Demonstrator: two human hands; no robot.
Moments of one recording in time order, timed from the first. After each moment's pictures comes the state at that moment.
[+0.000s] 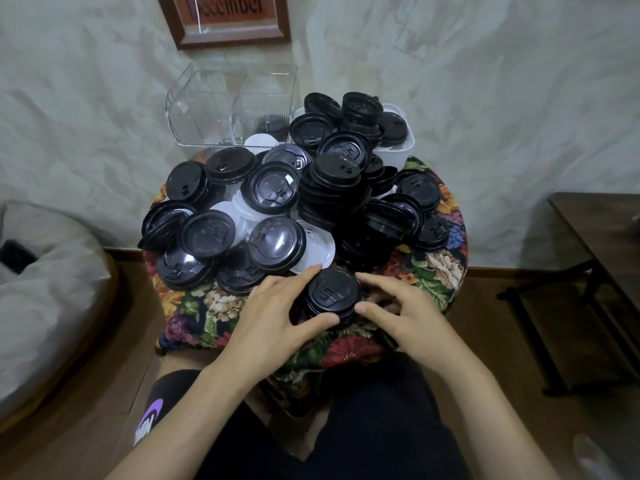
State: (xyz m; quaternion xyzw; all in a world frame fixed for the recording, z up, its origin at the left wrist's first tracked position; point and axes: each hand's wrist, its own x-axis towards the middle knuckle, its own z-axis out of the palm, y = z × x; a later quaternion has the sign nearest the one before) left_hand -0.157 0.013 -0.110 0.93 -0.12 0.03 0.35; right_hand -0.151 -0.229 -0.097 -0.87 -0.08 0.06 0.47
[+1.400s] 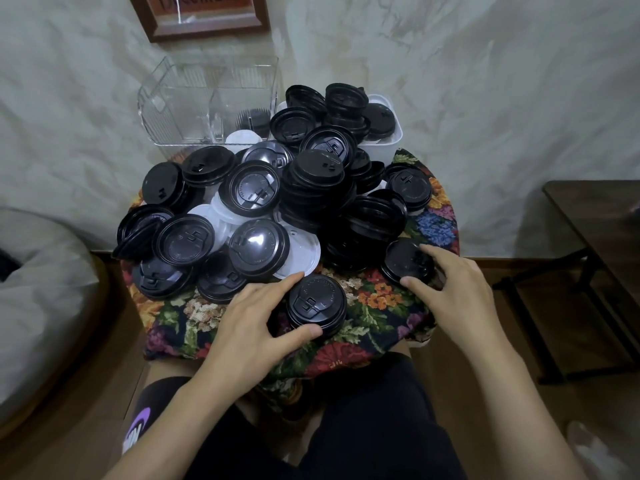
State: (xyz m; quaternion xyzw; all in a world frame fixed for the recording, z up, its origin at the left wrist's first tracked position) left_hand -0.160 0.017 -0.112 0.92 -0.11 0.03 0.38; right_hand -0.127 -0.288 -0.093 -0.95 0.08 -0.06 0.29
